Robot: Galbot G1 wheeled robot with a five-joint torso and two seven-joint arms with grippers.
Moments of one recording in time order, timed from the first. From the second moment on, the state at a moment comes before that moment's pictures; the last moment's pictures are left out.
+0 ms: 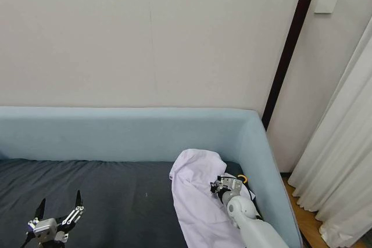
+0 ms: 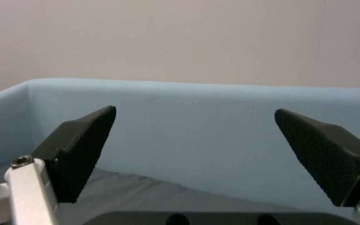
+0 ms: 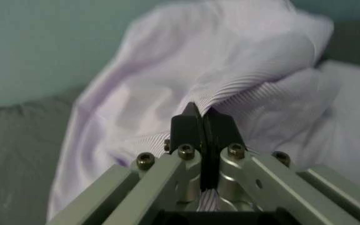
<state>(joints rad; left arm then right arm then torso) 1.59 -1.43 -0.85 -1.87 -0.25 -0.40 -0.08 -0.79 1.32 0.10 1.23 0.74 -0.21 0.11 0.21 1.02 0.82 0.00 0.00</state>
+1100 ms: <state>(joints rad) 1.54 -1.46 -0.75 -1.89 -0.24 -0.40 -0.07 -0.77 0.78 0.12 2.11 0.96 -0.02 -0.02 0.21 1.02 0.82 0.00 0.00</state>
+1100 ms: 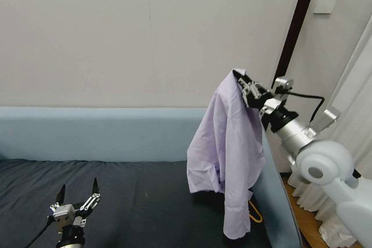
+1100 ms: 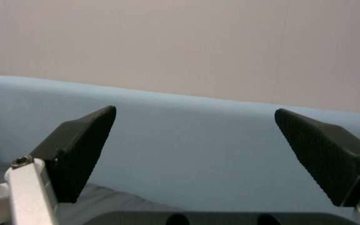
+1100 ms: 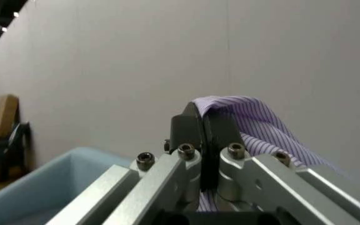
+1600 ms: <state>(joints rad) 1.60 -1.44 -0.82 -1.90 -0.26 -0.41 -0.07 -1.03 1.27 -0.32 1.63 0.51 0.05 0.19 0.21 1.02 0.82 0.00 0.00</state>
